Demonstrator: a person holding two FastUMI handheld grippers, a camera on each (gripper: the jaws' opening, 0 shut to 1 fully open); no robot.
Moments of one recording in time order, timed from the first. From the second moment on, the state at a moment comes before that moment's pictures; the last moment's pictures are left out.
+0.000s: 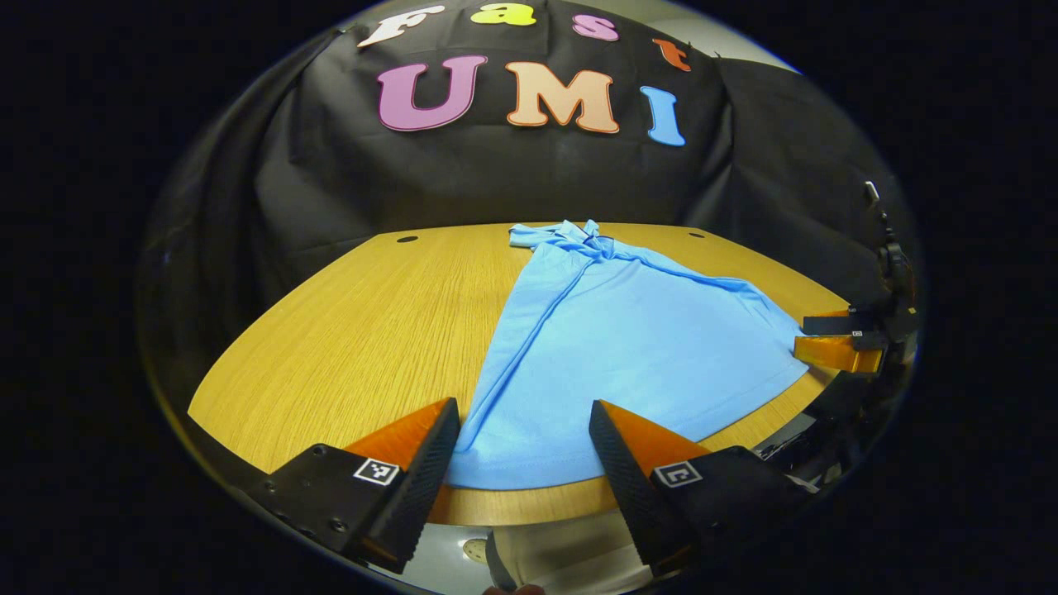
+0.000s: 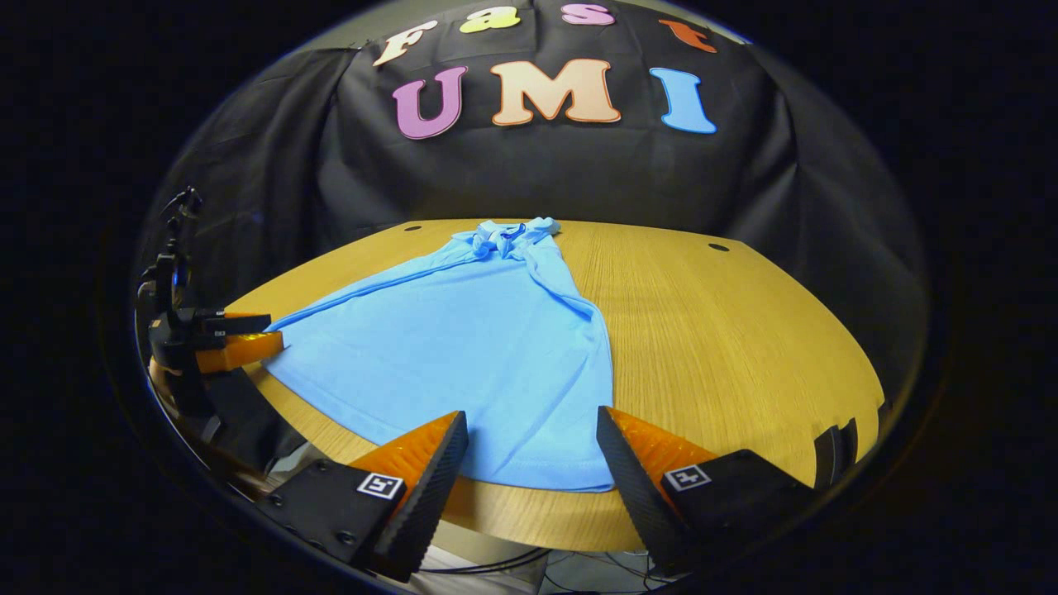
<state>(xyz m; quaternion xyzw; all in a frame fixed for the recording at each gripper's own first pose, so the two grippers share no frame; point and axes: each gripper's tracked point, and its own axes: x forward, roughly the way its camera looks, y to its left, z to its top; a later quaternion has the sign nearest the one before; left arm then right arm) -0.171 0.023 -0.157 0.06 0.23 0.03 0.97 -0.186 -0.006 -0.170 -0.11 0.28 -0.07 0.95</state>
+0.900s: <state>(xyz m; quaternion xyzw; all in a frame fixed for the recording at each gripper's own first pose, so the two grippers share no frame) -0.164 -0.009 -0.159 0.05 0.21 -0.03 0.98 -0.178 0.027 -0.180 -0.07 0.28 0.00 0.96</state>
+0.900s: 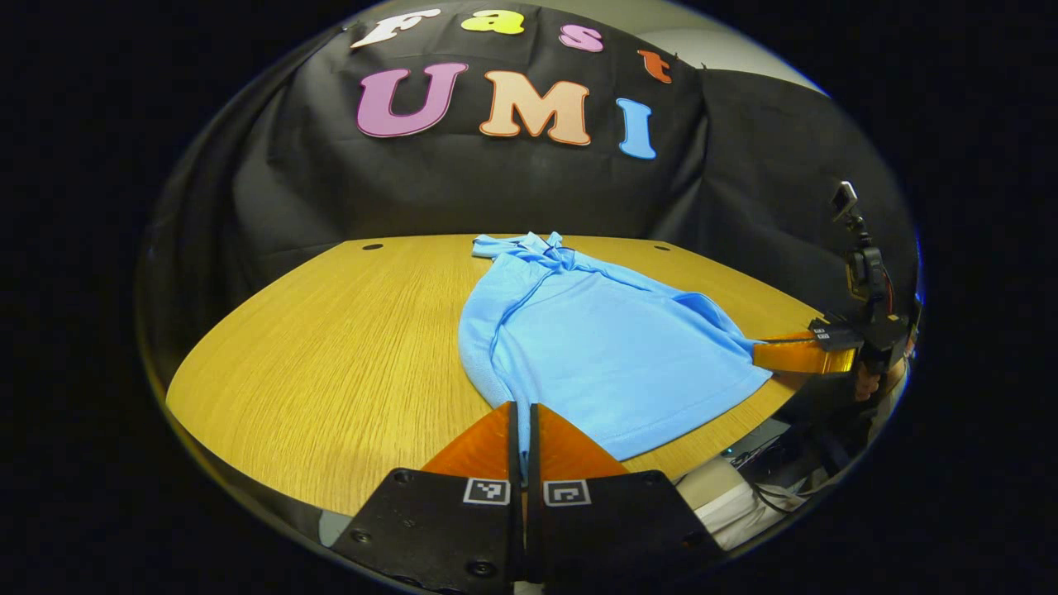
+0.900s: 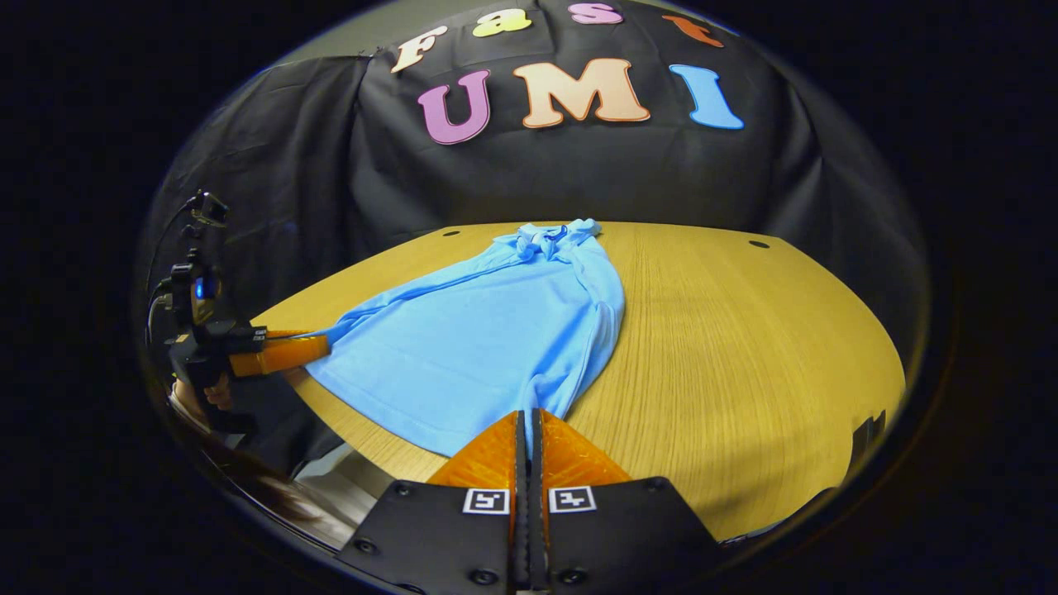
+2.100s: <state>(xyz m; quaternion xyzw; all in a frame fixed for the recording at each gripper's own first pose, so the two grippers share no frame) 0.115 0.063 0.001 0.00 0.09 0.03 0.99 0.122 -0.022 -0.056 -0.02 0.23 -0.05 0.97</state>
